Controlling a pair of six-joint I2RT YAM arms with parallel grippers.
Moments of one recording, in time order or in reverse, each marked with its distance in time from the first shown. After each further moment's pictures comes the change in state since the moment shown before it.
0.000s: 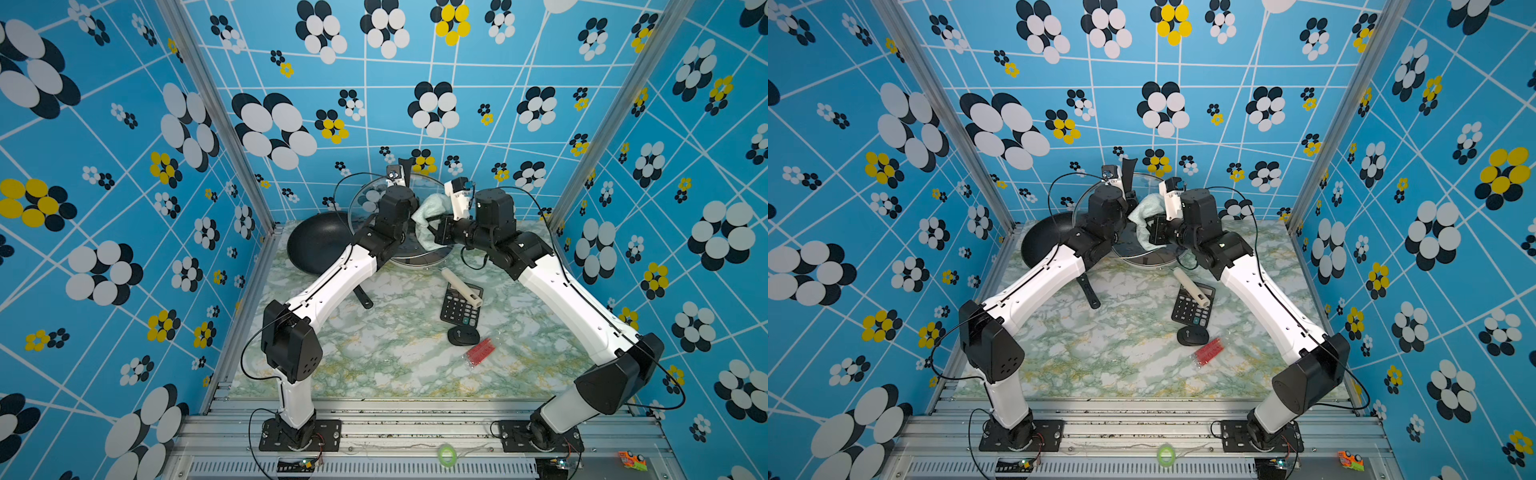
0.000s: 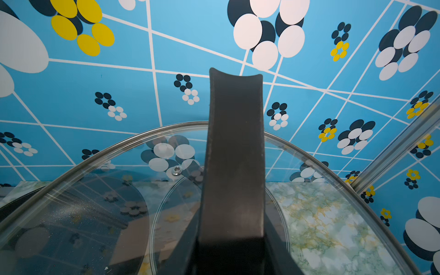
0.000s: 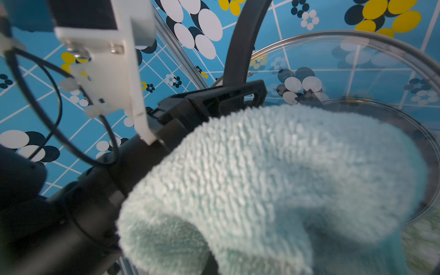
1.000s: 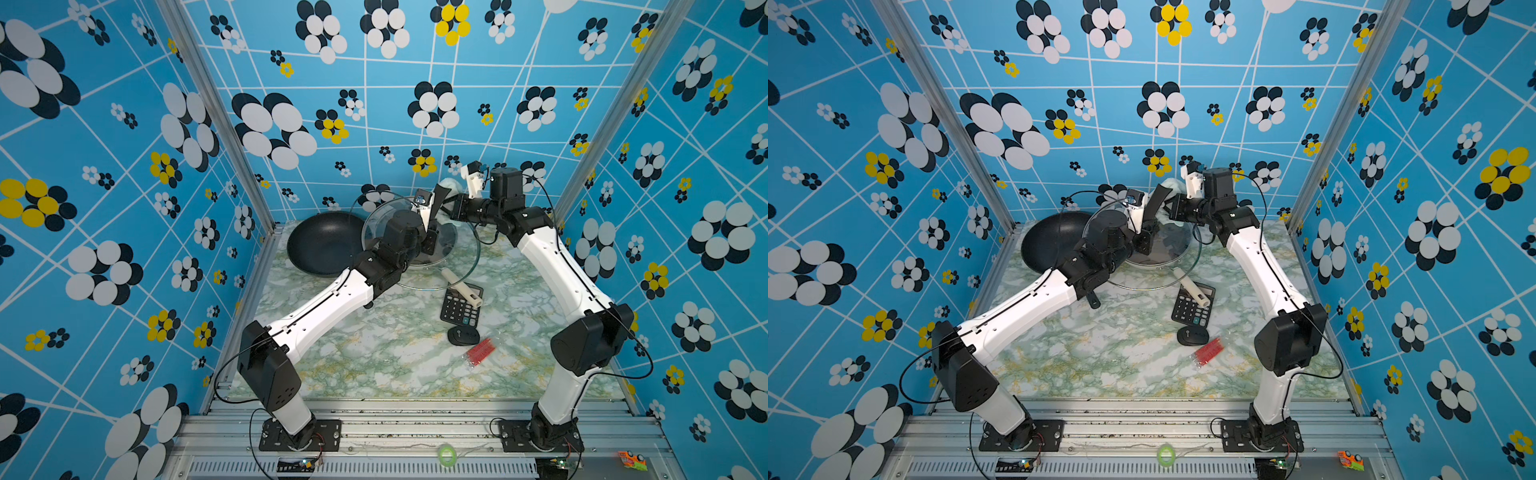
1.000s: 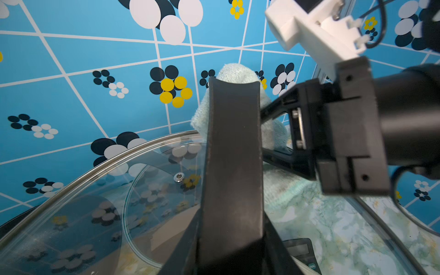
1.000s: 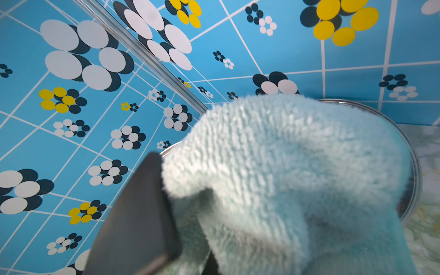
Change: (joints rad) left arm -0.128 -0.181 -0.213 0.001 0.136 0.184; right arm -0.184 0.200 0.212 -0.087 -0.204 0.010
